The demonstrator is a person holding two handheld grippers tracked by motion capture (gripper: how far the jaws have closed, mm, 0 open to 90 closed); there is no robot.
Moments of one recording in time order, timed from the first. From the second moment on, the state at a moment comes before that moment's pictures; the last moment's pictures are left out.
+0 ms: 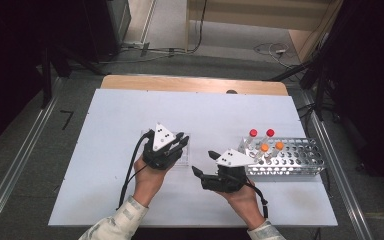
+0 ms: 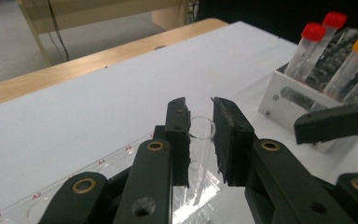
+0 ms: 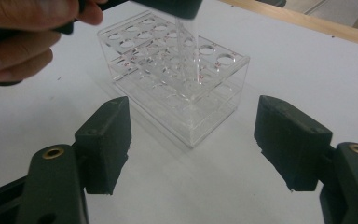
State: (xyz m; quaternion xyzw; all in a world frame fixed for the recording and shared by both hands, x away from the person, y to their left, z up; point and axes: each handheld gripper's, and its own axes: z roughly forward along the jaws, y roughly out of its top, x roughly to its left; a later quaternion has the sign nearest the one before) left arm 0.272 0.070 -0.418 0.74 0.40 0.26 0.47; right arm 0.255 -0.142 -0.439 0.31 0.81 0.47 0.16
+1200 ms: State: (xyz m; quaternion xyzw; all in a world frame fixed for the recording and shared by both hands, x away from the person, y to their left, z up) left arm 0.262 0.088 -0.422 0.71 0.45 0.22 0.49; right arm 0.238 -0.193 -0.428 0.34 0.79 0.48 0.18
